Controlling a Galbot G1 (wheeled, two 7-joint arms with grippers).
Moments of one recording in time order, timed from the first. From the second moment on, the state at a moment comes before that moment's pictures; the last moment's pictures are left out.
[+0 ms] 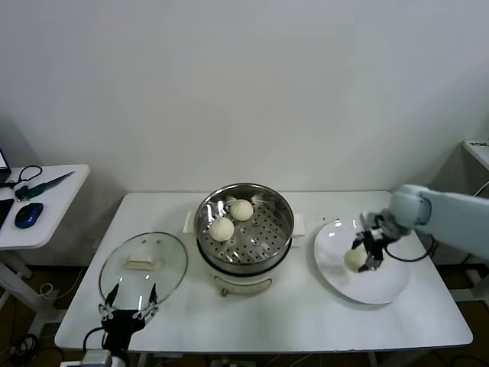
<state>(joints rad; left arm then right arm) 1.77 -1.50 -0.66 -2.12 -0.04 0.12 -0.02 0.75 0.71 -1.70 1.37 0.47 -0.13 -0.94</state>
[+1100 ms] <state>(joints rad) 1.80 -1.50 -0.68 -2.14 -0.04 0.11 -0.03 0.82 1.27 -1.66 1.50 0.09 0.32 -0.88</state>
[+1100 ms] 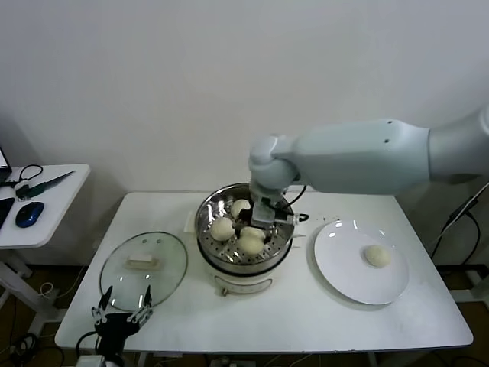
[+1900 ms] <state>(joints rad) 1.80 -1.50 -0.68 -2.15 -0.04 0.11 -0.04 0.82 1.25 -1.64 1.40 0.14 0.37 -0.89</state>
